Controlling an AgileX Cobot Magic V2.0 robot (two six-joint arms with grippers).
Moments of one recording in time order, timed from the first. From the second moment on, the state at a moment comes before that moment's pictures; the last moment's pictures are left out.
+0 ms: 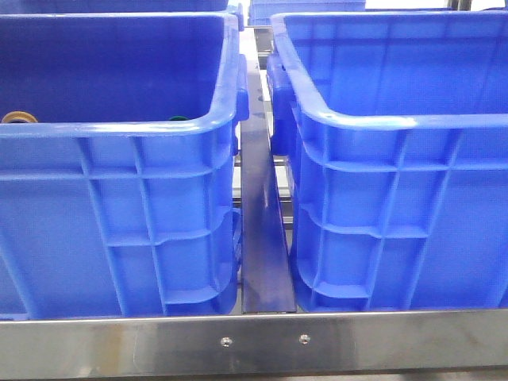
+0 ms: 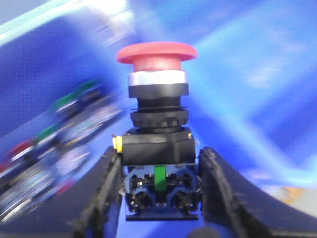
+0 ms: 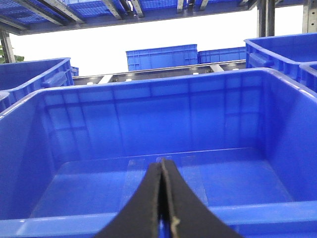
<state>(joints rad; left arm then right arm) -0.97 1.20 -1.19 0.46 0.73 -0.51 0.03 -0.01 0.03 -0.05 -0.11 0.16</state>
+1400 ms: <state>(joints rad) -1.12 1.26 -1.18 0.46 0.64 -0.48 0.03 0.45 -0.73 0.14 0.66 0.25</state>
